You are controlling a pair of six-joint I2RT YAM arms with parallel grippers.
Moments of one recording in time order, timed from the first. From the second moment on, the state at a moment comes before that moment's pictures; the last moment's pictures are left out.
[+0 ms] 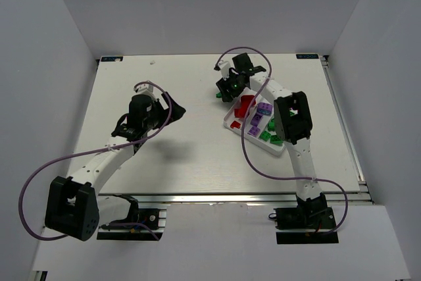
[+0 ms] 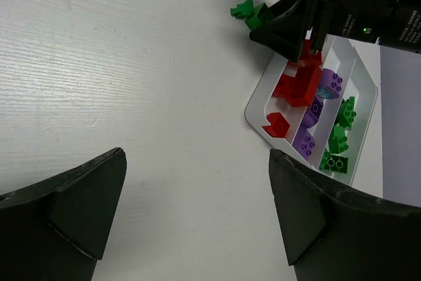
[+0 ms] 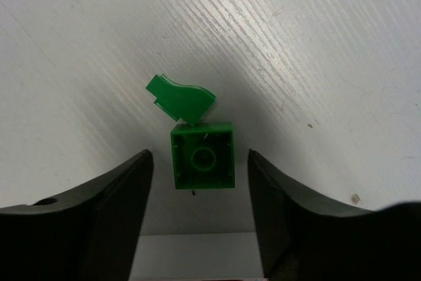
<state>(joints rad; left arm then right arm) -0.31 1.20 0.74 -0.03 0.09 -0.68 0.43 2.42 2.05 -0.59 -0.35 -0.41</state>
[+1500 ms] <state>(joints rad) -0.39 1.55 0.94 0.01 0.22 -0.64 0.02 1.65 1.21 -0.48 -0.35 -0.44</state>
